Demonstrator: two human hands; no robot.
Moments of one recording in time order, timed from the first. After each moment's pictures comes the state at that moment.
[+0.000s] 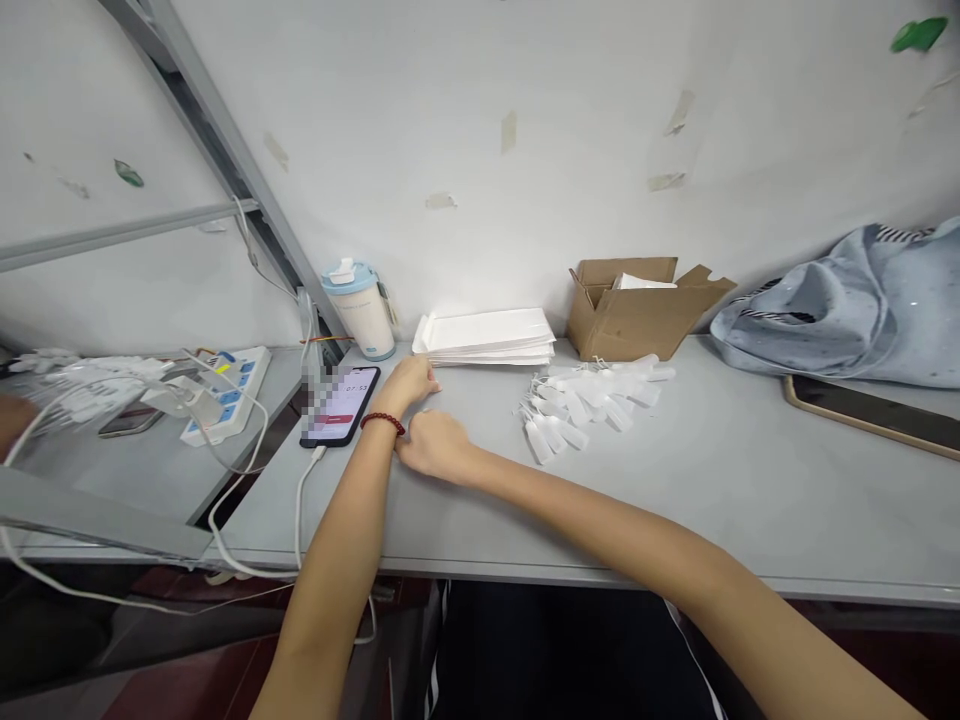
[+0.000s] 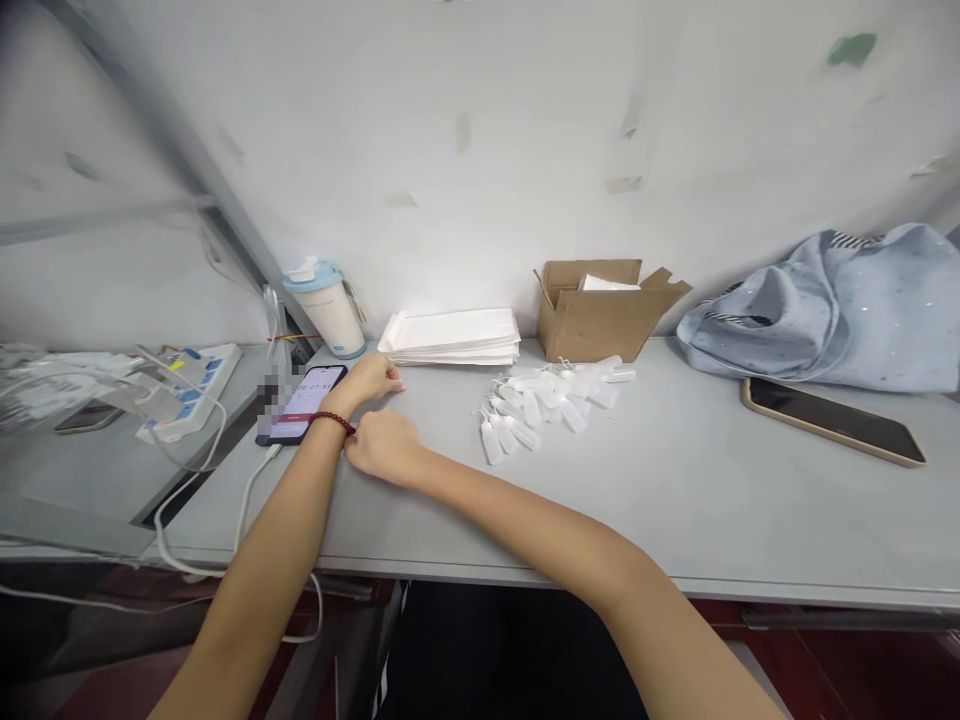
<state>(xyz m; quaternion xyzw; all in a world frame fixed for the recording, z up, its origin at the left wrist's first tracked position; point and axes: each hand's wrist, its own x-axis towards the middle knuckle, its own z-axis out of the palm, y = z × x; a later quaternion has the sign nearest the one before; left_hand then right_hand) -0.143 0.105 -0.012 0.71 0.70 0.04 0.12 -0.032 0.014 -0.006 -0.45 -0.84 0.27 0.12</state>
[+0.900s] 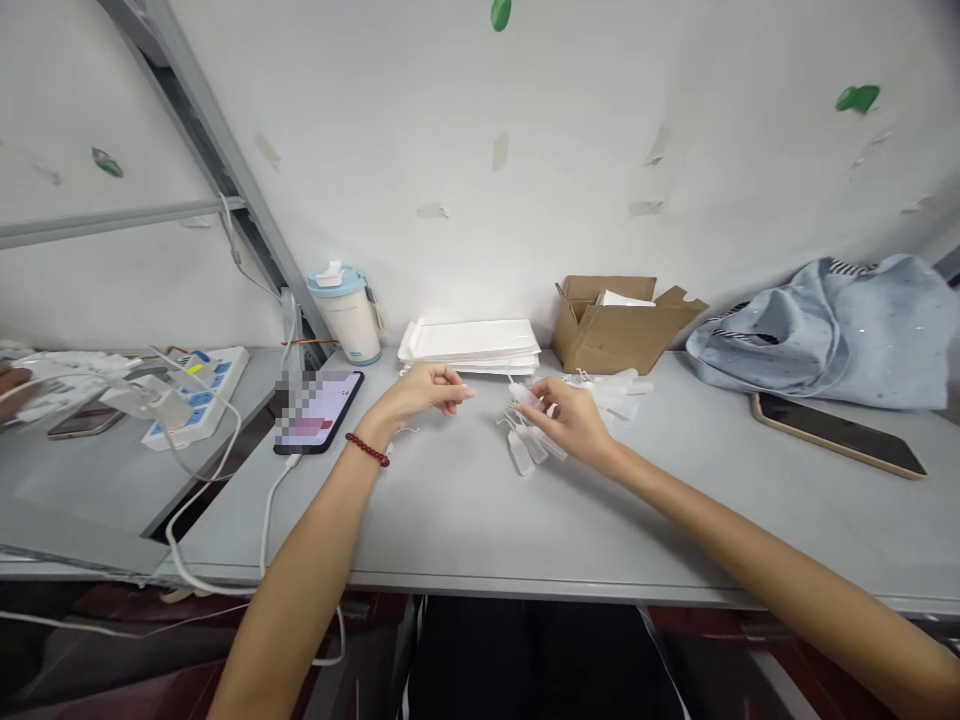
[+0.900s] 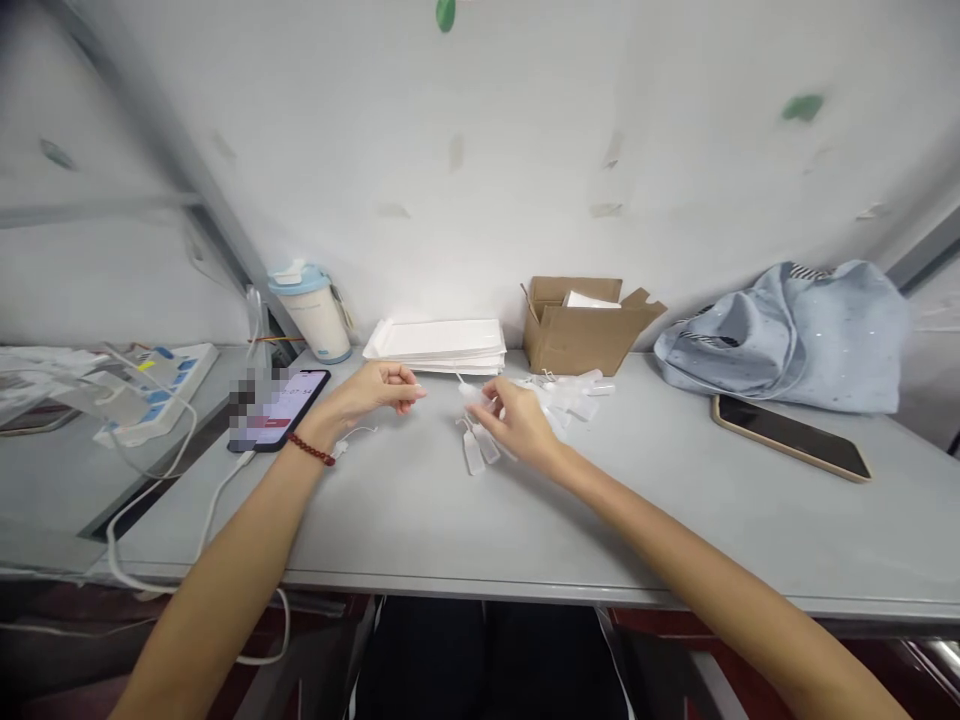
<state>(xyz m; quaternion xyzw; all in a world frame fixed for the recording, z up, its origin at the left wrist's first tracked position) -0.093 0.059 0.022 0.64 0.49 0.35 0.47 0.150 0.046 -0.013 -0.42 -0.80 0.16 0.39</state>
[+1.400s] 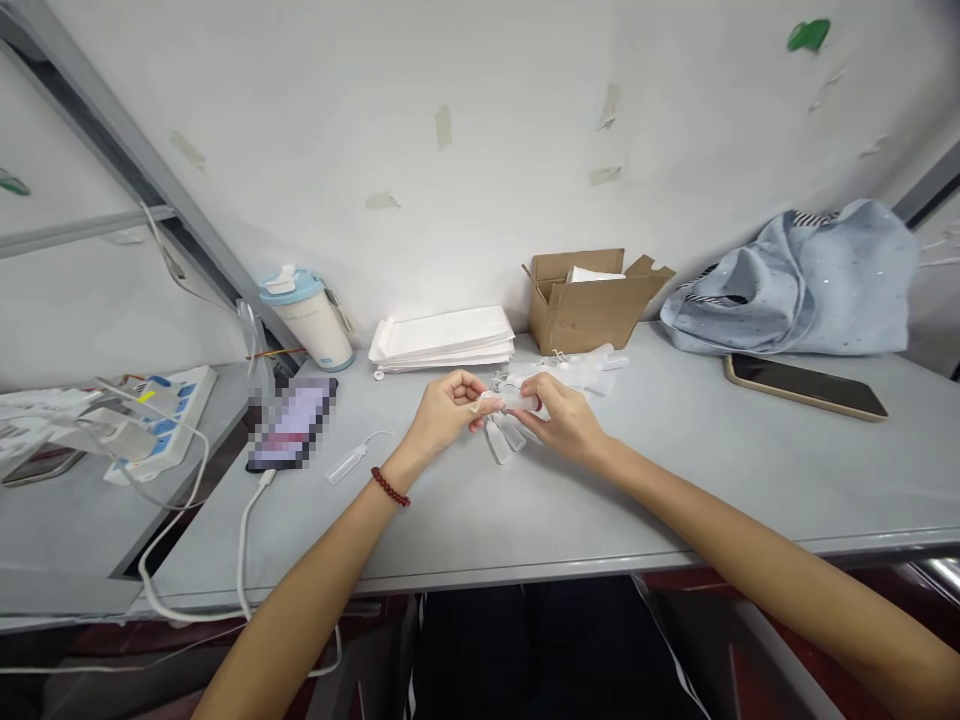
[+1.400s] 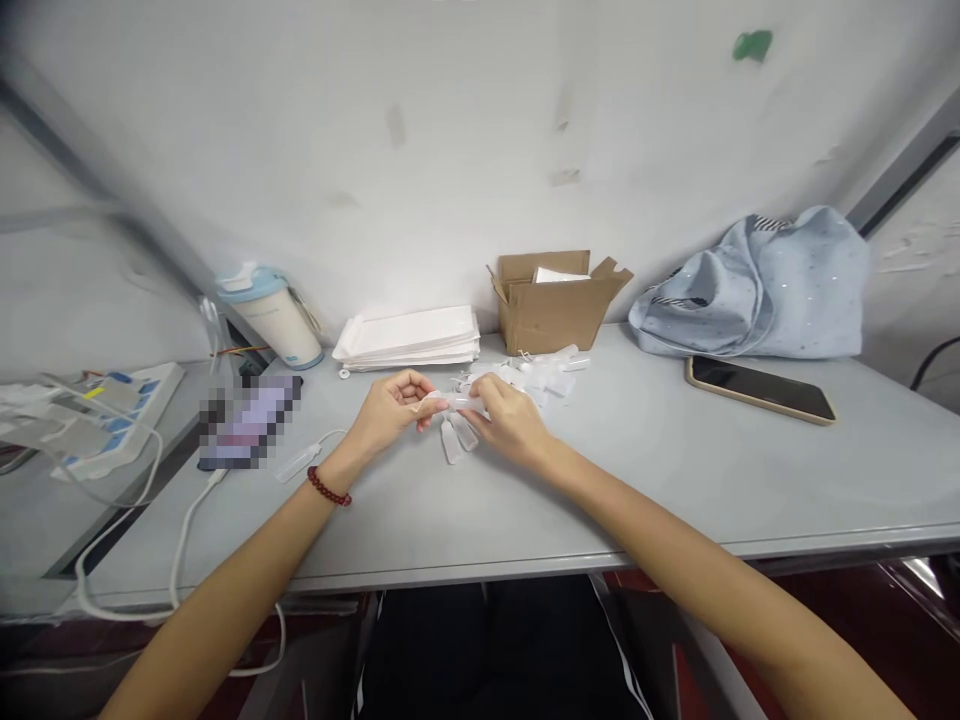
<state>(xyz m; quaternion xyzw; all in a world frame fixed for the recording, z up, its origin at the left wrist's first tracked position) -0.020 0.029 0.008 0.60 0.45 0.44 0.49 0.169 0.038 -0.037 -0.39 -0.82 0.03 0.42</state>
